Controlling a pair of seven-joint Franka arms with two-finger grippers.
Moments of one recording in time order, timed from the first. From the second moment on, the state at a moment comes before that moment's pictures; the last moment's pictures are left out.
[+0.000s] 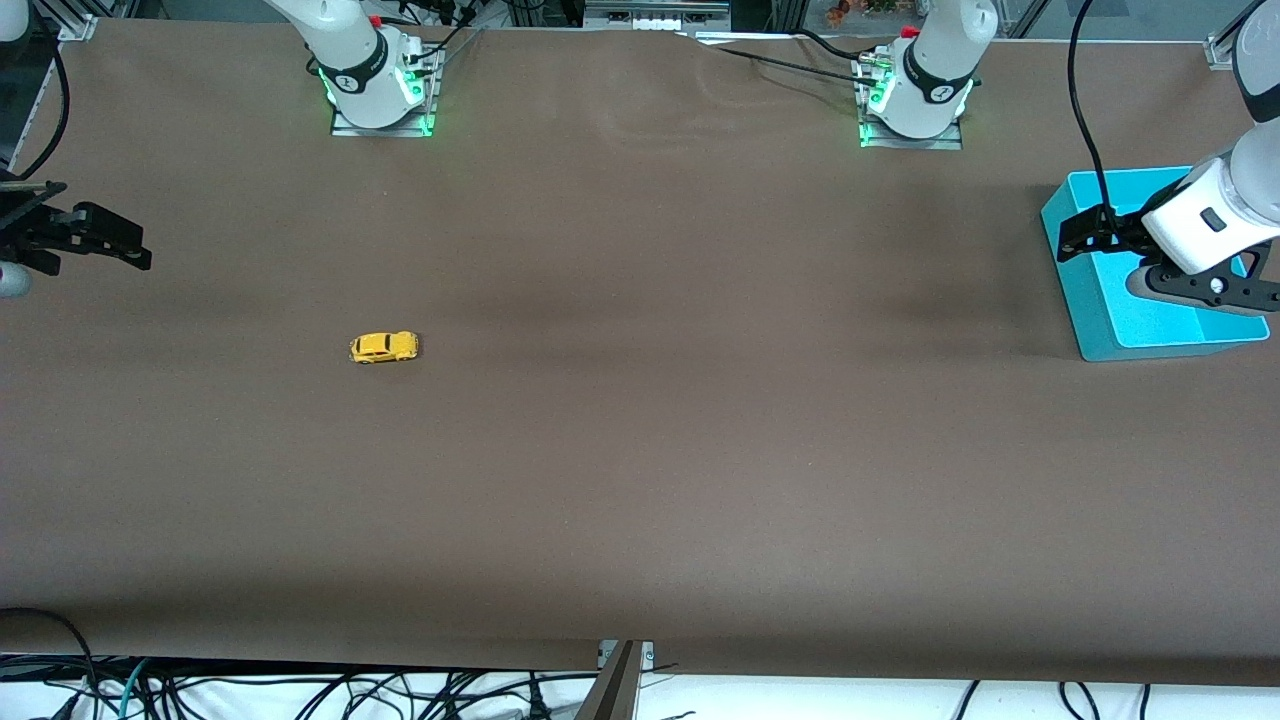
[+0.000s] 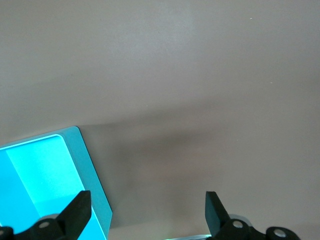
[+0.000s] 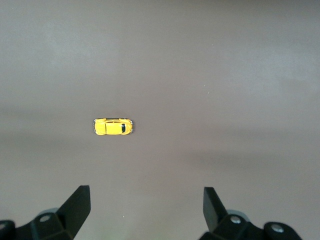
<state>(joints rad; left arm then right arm) -0.03 0.02 0.04 -1.73 0.02 1.59 0.18 0.10 0.11 -0.15 -1.49 -0.01 1.54 -0.15</state>
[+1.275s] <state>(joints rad) -0.03 0.02 0.04 -1.74 0.02 1.60 0.18 0.09 0.11 -0.15 -1.49 -0.01 1.54 -0.15</state>
